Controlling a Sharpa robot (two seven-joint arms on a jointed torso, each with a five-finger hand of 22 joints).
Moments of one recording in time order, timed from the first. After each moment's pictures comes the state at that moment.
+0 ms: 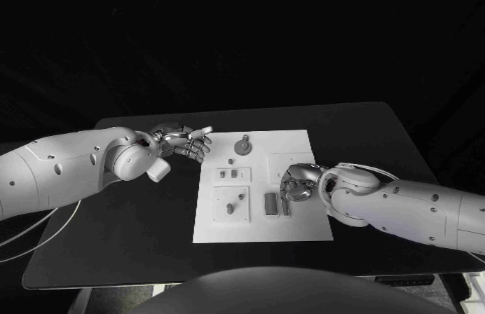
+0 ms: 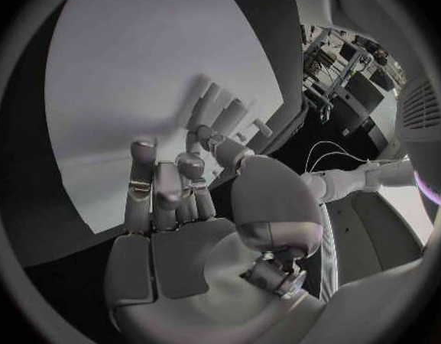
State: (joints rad) left arm 1.22 -0.82 -0.22 1.28 -0.24 -0.01 0.01; left_hand 1.18 0.00 -0.13 0.29 0.05 0.72 0.19 0.25 0.52 1.04 0.14 0.22 0.33 0.98 0.09 0.34 0.82 0.09 0.98 -0.01 0.22 0.92; right arm 1.06 -0.71 -0.24 1.44 -1.38 -0.19 -0.24; right_hand 1.06 -0.06 0.67 -0.29 0.05 1.04 0.08 0.36 0.59 1.12 -0.02 1.30 0.93 1.21 -0.11 1.56 0.85 0.25 1.13 -0.02 0.91 1.31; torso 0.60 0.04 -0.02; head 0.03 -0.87
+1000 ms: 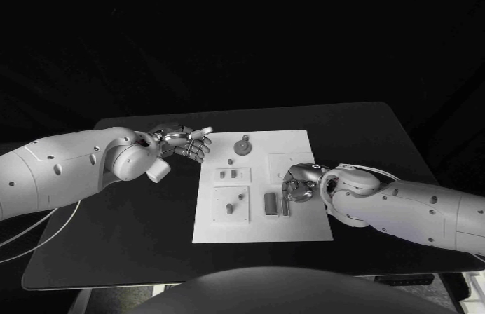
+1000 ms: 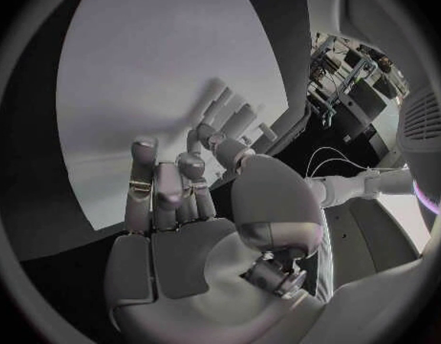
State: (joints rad) left arm 1.22 -0.82 -0.22 1.28 -0.24 -0.01 0.01; left_hand 1.18 0.00 -0.13 0.29 0.05 0.72 0.19 0.25 0.52 1.04 0.14 0.22 0.33 0.98 0.09 0.34 0.82 0.09 0.98 -0.01 0.22 0.92; right arm 1.05 -0.71 -0.24 1.42 -1.42 -0.20 -0.22; right_hand 1.07 -0.07 0.67 -0.29 0.05 1.04 0.08 0.36 0.59 1.12 -0.02 1.30 0.93 1.21 -0.12 1.56 0.85 0.25 1.13 -0.02 0.91 1.31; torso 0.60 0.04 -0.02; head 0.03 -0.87
